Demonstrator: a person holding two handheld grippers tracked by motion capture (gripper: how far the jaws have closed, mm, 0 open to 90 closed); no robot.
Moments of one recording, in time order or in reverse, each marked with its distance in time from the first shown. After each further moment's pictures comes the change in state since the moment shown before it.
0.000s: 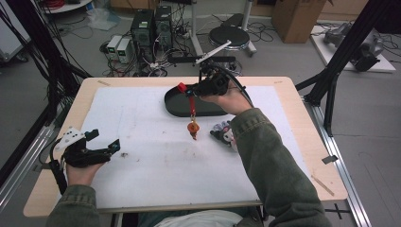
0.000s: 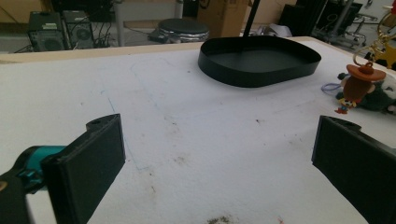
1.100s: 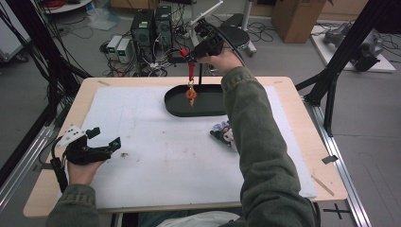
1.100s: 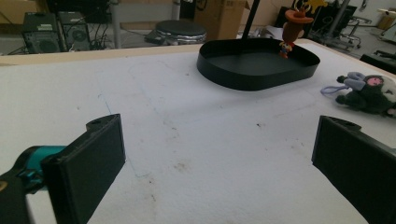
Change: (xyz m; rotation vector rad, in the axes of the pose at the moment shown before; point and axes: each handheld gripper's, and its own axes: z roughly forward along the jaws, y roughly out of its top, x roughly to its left) left arm 0.004 0.001 0.007 -0.007 -0.019 -0.003; right arm -0.063 0.085 -0.001 0.079 -0.138 0.078
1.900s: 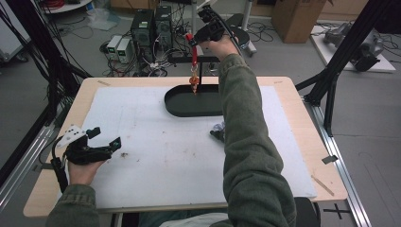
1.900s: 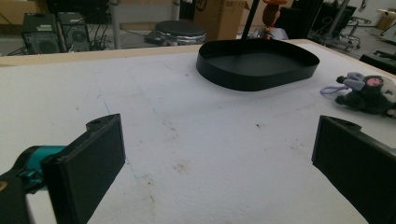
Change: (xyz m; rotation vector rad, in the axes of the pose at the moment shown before) left arm 0.000 0.000 0.001 -0.002 0.001 -0.001; right arm -0.047 0.026 0.011 -0.058 -0.106 0.119
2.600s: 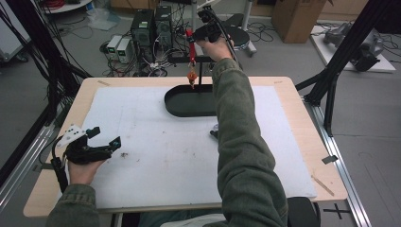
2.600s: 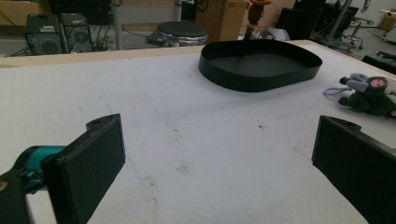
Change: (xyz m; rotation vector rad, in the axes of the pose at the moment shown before) left arm 0.001 0.000 0.000 0.000 0.005 0.005; right arm -0.008 0.000 0.017 -0.127 -0.037 0.070
